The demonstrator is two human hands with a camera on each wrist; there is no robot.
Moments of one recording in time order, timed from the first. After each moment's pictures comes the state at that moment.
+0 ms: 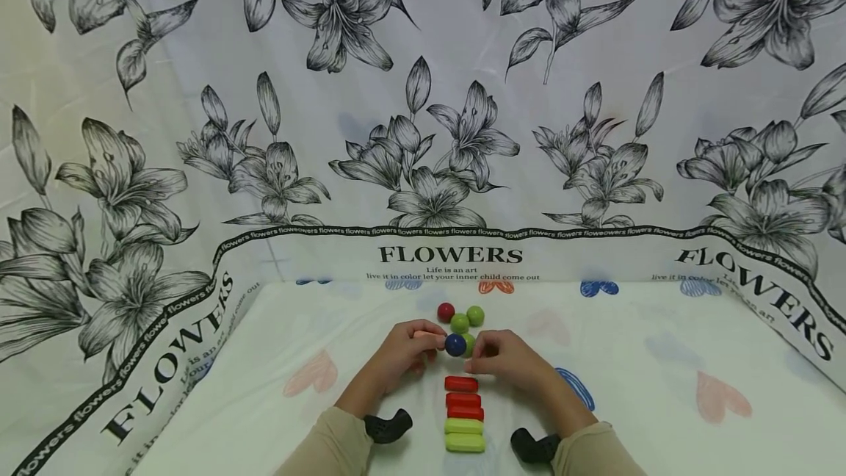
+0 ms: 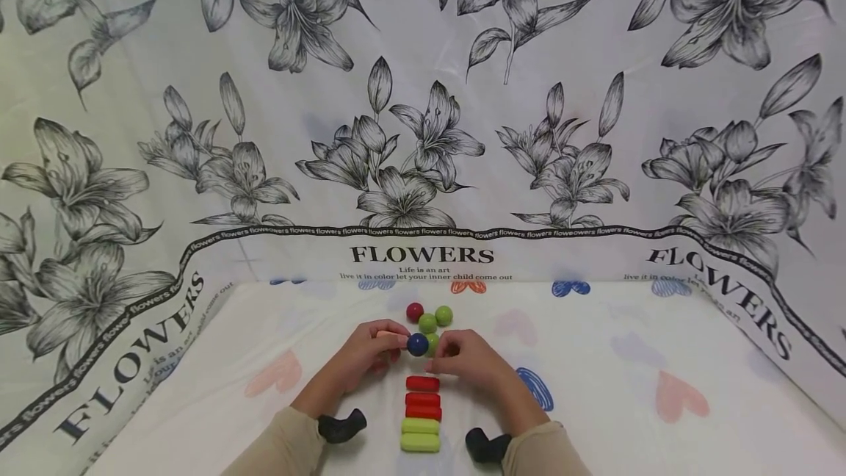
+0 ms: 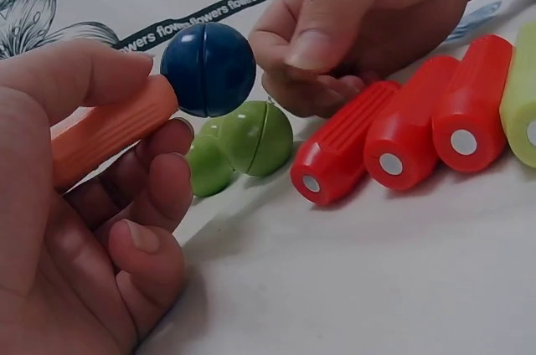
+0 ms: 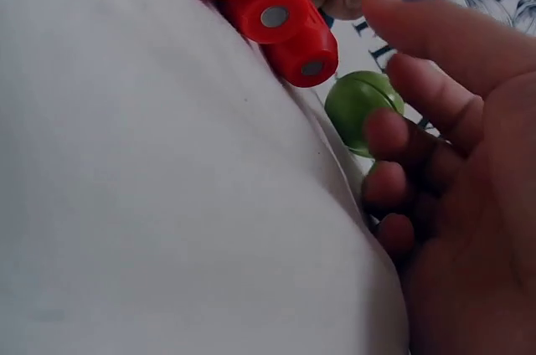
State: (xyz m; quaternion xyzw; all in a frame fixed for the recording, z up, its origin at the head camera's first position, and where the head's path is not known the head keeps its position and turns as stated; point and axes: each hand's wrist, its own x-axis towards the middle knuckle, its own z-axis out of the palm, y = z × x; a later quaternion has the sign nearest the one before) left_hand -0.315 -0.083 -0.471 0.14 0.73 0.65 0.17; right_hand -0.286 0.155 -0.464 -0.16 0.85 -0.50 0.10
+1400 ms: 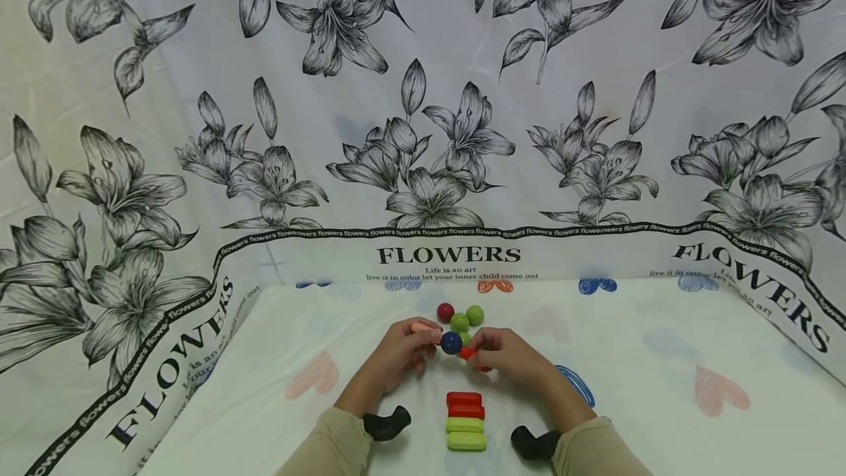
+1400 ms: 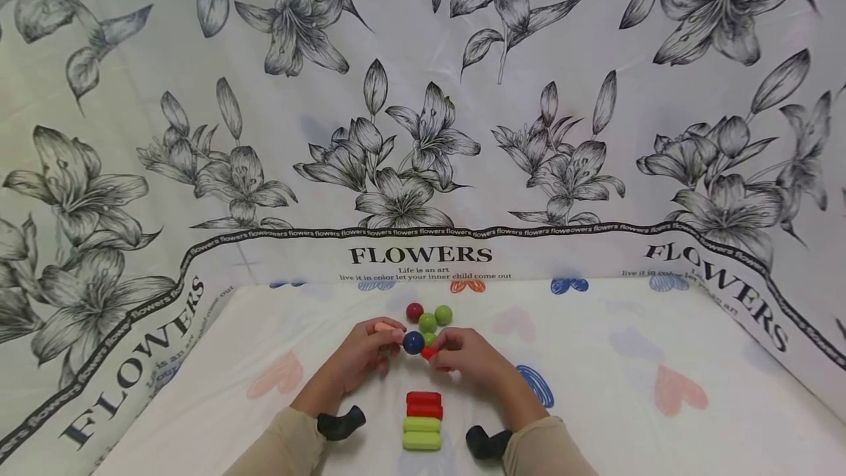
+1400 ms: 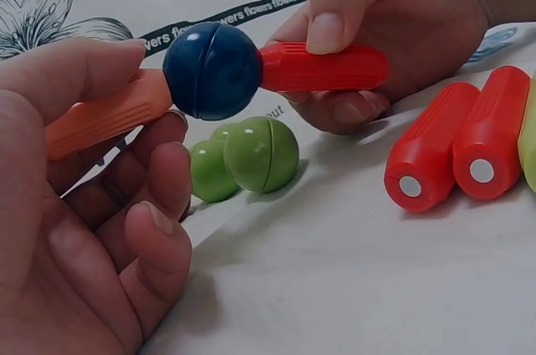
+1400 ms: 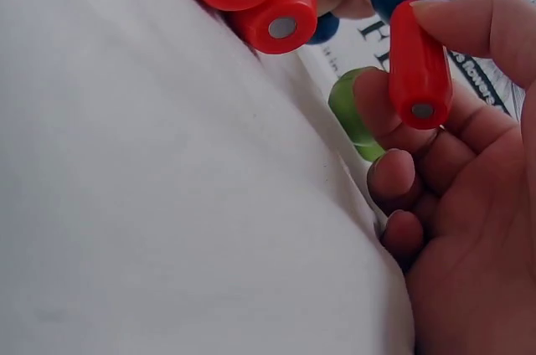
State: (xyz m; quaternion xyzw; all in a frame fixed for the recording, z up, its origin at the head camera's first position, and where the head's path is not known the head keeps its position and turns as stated) left_hand -0.315 -0.086 -0.464 0.11 0.68 0.70 0.19; right_hand -0.286 0.154 -0.463 -0.16 0.81 -0.55 0.14
